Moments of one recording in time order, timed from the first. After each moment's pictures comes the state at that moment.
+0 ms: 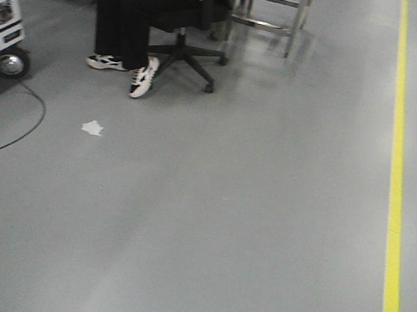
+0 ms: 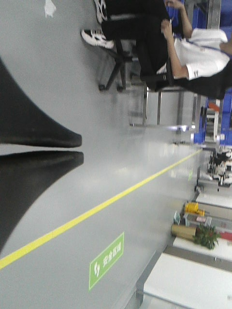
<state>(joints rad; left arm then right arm) -0.26 0.20 -0.30 -0.38 0.30 0.22 0.16 0.32 -0.39 -0.12 0.35 0.07</state>
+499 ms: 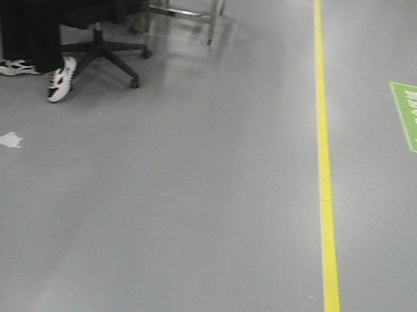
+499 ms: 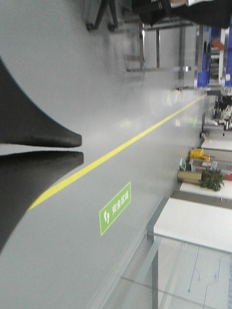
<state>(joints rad) -0.26 0.20 -0.30 -0.38 0.30 0.22 0.16 0.32 -0.39 -0.12 0.35 0.07</state>
